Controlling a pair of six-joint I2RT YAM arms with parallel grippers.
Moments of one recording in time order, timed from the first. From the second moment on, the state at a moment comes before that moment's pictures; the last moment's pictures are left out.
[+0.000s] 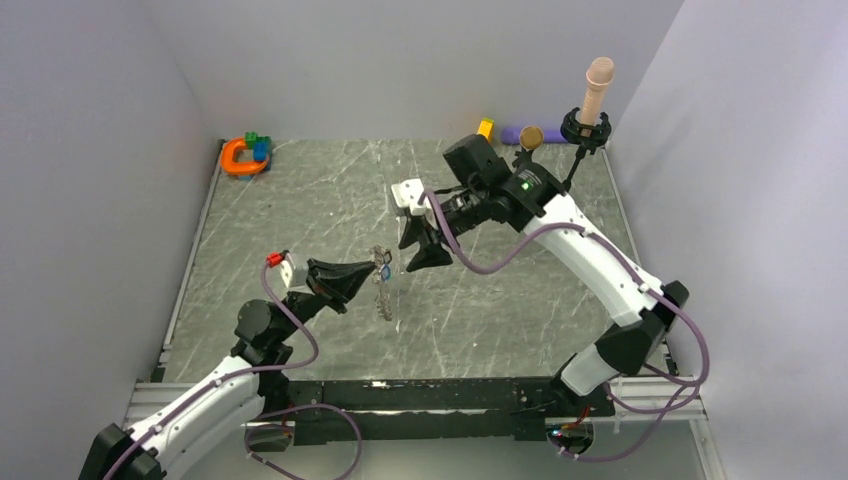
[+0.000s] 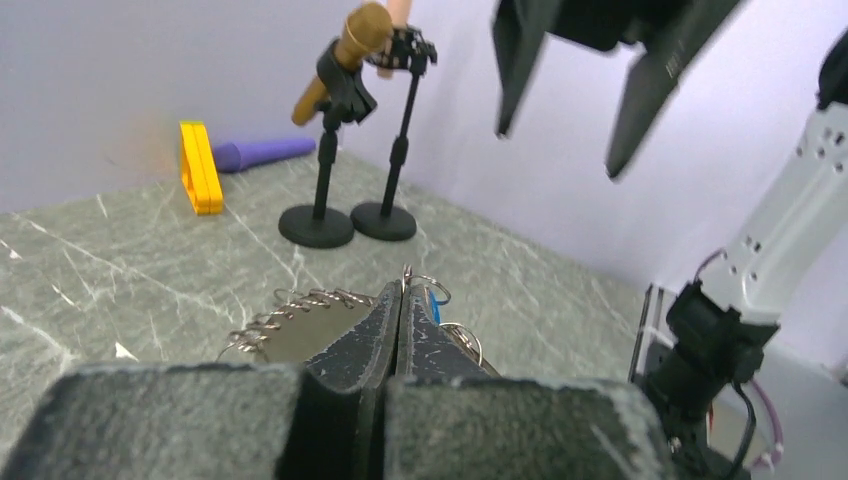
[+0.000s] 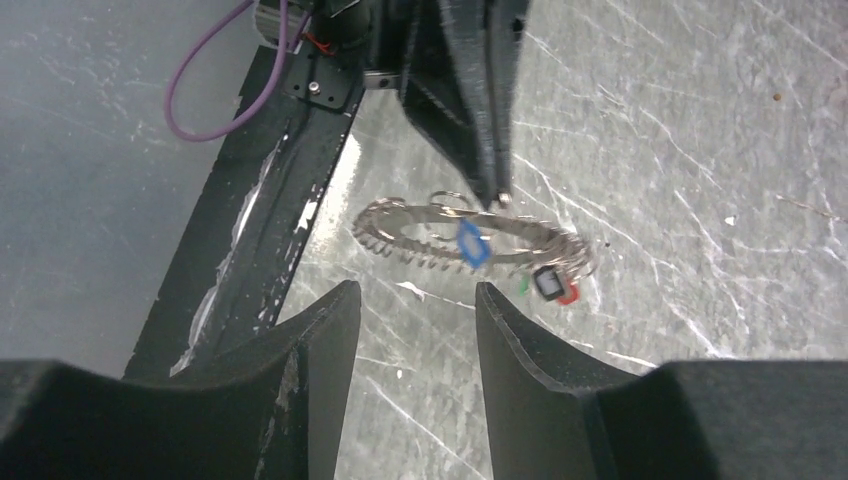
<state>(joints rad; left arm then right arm) -0.57 0.57 0.12 0.83 0.35 -0.37 0.75 1.58 1.80 -1.09 -0.91 -0.81</state>
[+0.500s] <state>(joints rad) -0.57 0.69 0.20 1.06 0.28 -0.47 0.84 1.51 1.57 -0.67 -0.65 -0.40</state>
